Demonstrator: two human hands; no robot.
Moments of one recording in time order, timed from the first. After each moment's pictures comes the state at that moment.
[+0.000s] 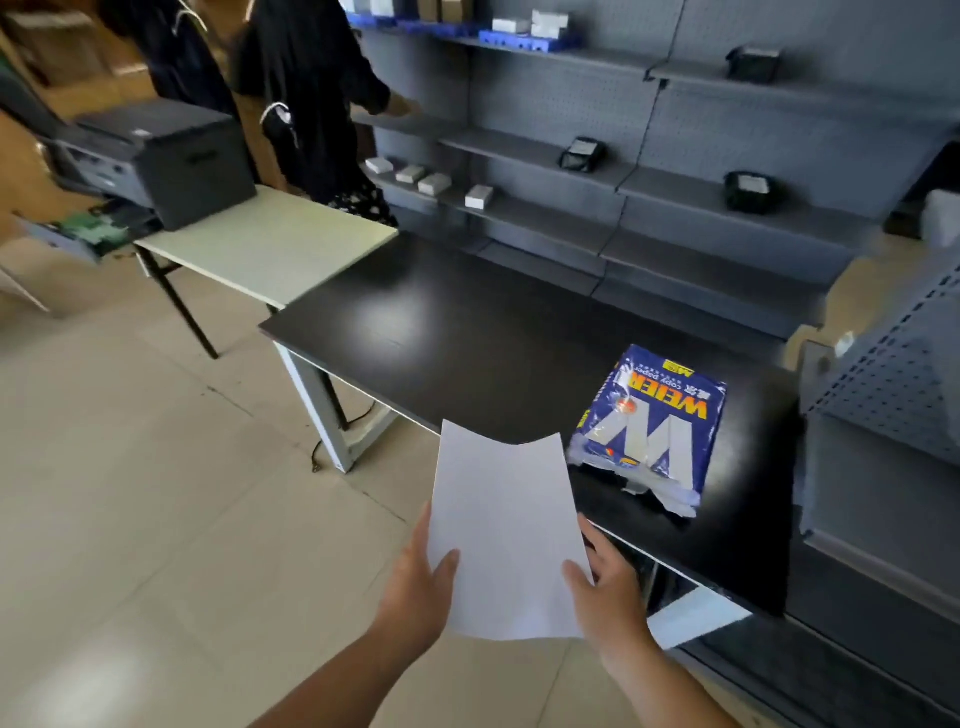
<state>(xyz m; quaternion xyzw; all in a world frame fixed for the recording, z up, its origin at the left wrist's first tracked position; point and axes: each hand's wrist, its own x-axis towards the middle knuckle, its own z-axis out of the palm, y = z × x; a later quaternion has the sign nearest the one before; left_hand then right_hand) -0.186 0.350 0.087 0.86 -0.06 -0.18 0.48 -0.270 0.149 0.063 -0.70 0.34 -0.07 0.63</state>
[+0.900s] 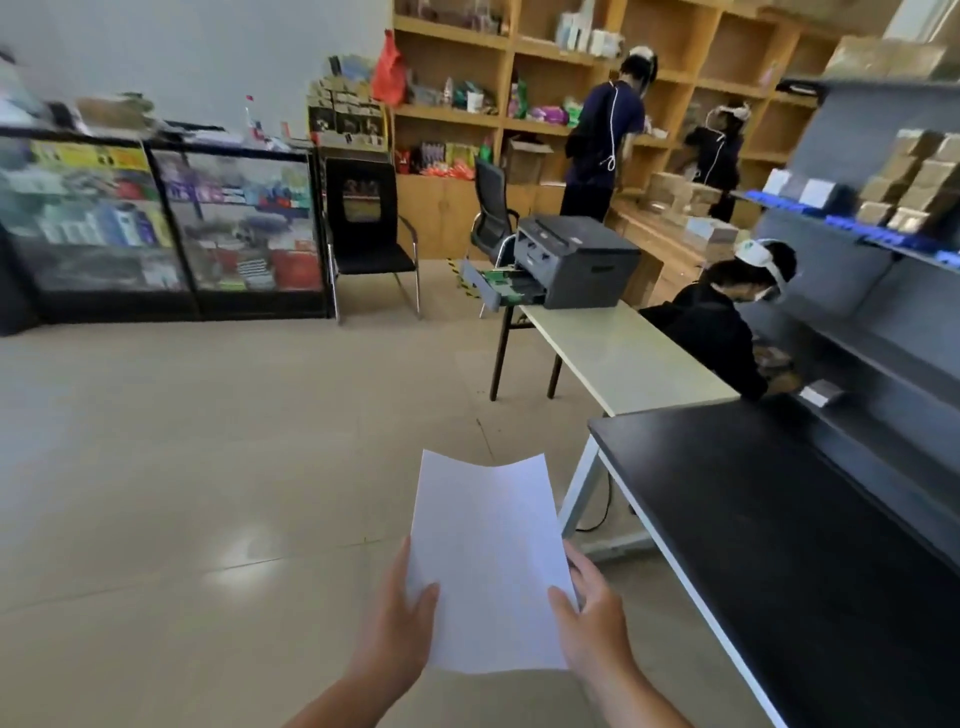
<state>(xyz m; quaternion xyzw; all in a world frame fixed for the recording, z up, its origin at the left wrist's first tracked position) -0.146 0.707 0.119 0.77 0.22 0.09 0.60 -0.062 0.507 0.119 -0.80 0.01 0.11 0.59</state>
